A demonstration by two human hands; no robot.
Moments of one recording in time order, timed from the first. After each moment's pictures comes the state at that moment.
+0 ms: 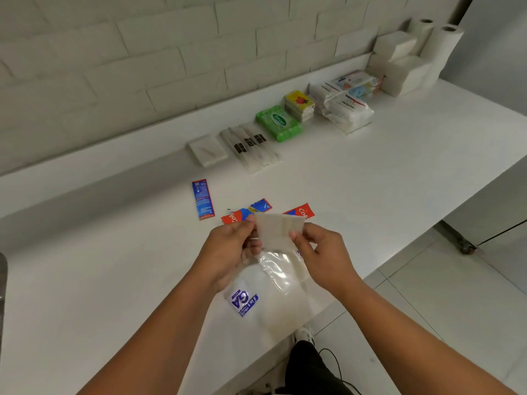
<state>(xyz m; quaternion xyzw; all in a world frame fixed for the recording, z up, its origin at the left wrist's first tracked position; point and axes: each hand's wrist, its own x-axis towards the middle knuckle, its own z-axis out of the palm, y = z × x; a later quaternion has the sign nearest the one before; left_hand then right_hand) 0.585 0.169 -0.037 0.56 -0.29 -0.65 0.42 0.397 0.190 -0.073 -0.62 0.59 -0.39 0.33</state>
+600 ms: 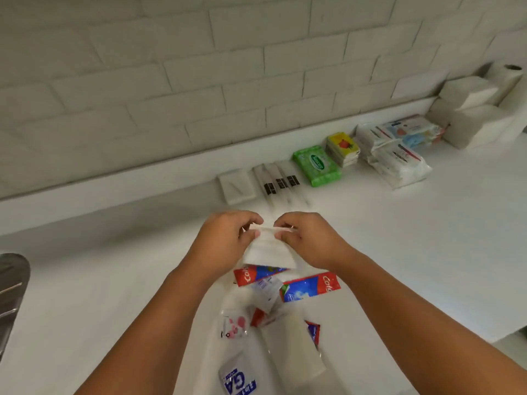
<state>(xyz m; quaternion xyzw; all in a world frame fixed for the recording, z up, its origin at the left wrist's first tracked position) 0.618 0.058 0.007 0.65 -0.69 -0.19 0.25 0.420 0.008 -0.018 -0.80 0.47 -0.20 0.33</state>
